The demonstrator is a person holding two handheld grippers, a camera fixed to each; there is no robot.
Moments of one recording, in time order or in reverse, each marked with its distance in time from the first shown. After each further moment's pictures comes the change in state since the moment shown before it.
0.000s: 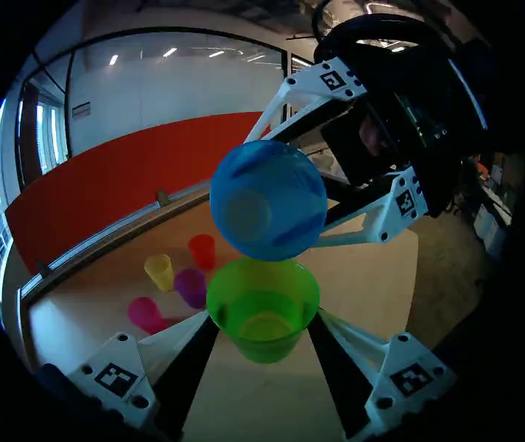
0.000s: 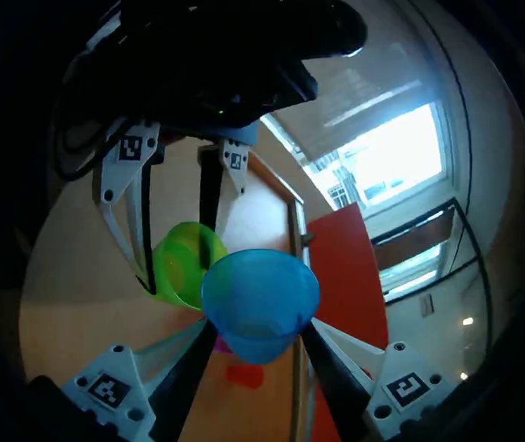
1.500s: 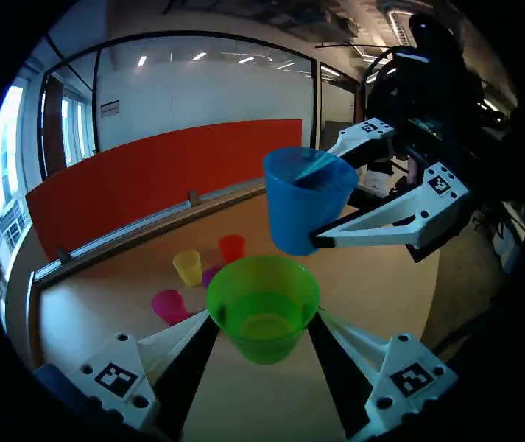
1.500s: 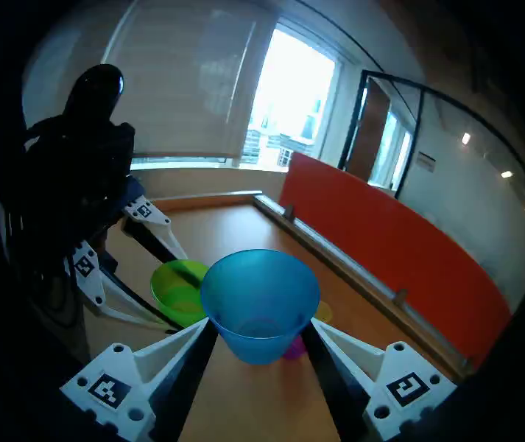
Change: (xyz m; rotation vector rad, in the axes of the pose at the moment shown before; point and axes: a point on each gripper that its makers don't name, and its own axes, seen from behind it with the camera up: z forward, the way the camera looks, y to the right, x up) left arm -0.007 -0.030 -0.014 0.135 0.037 -0.059; right arm -0.001 -0.016 -0.004 -0.035 0.070 0.830
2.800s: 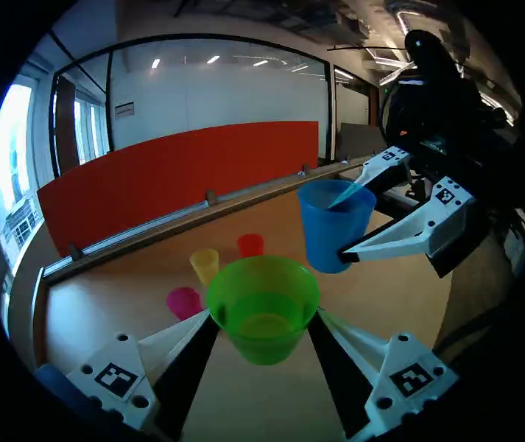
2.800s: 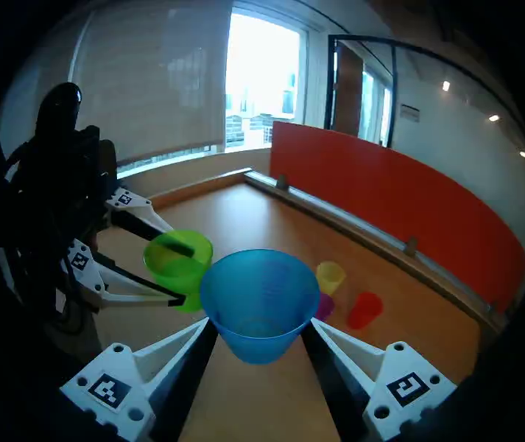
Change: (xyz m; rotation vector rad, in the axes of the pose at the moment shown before) left arm -0.013 -0.026 0.006 0.079 0.018 -0.010; right arm -0.044 -0.006 0.011 0.001 -0.083 0.182
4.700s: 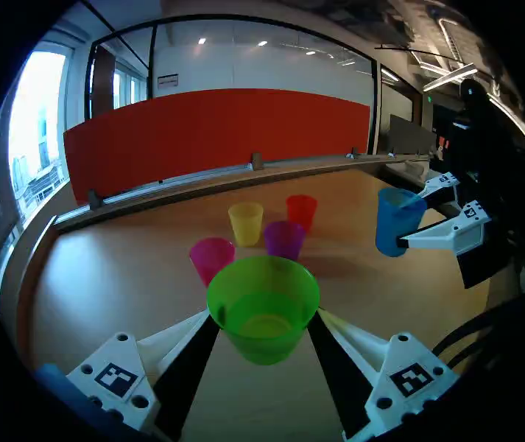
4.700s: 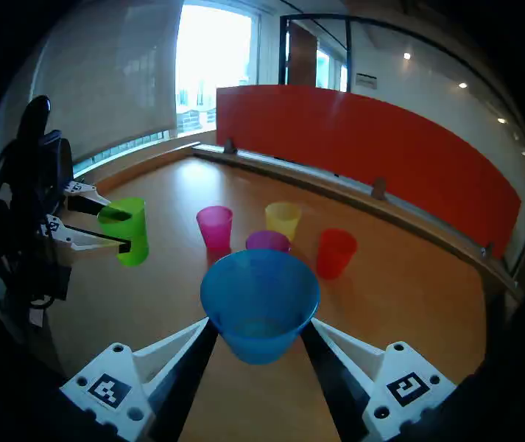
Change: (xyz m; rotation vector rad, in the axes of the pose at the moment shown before) left arm -0.103 -0.059 0.060 0.161 -0.051 -0.135; right arm -0.126 0.069 0.059 -0.162 -0.051 0.126
